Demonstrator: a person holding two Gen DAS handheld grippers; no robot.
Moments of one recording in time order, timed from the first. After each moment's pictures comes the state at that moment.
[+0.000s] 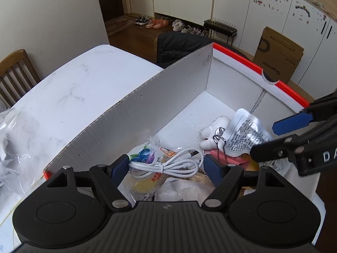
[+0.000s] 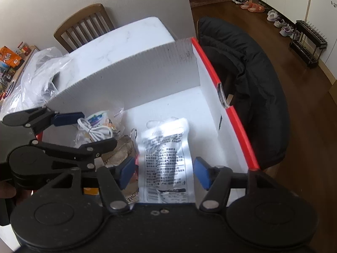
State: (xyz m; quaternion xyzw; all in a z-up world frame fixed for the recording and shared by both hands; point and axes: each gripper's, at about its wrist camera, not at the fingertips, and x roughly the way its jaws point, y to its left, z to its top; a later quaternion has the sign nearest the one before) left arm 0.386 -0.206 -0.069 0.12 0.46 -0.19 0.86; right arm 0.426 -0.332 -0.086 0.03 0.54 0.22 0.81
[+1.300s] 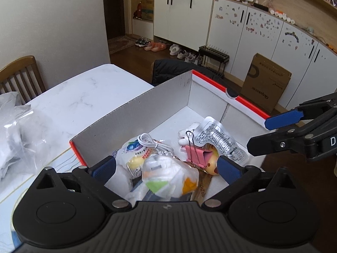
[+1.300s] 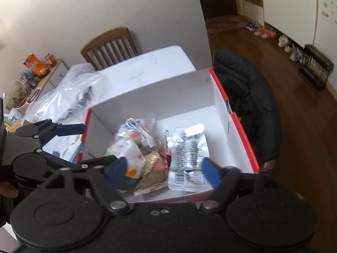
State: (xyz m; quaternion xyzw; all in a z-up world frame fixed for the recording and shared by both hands) left arm 0.307 -0.180 -0.016 0.07 0.41 -0.21 0.89; right arm 0.359 -0.346 -0.030 0.04 0.47 0.27 0.84
